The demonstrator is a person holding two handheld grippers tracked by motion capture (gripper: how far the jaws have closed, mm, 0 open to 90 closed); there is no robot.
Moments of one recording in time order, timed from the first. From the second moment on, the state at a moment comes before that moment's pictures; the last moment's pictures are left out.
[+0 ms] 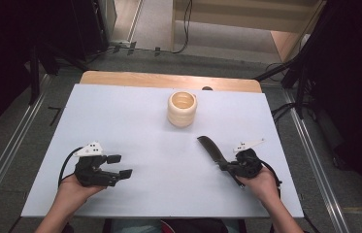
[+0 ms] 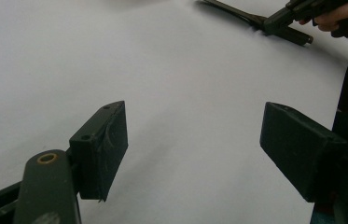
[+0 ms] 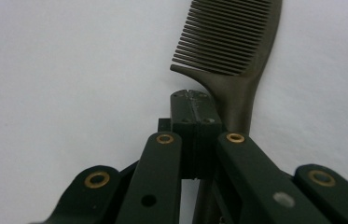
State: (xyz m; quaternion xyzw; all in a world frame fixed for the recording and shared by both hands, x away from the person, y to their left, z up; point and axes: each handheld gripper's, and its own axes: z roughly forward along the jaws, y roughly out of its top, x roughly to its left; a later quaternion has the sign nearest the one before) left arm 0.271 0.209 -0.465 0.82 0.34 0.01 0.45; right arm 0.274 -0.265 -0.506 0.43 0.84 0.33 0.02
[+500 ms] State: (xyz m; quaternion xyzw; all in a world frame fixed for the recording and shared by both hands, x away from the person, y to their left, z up) left arm 0.272 0.210 -0.465 0.82 0.34 0.01 0.46; right arm 0.267 -0.273 -0.498 0.43 0.83 0.36 0.02
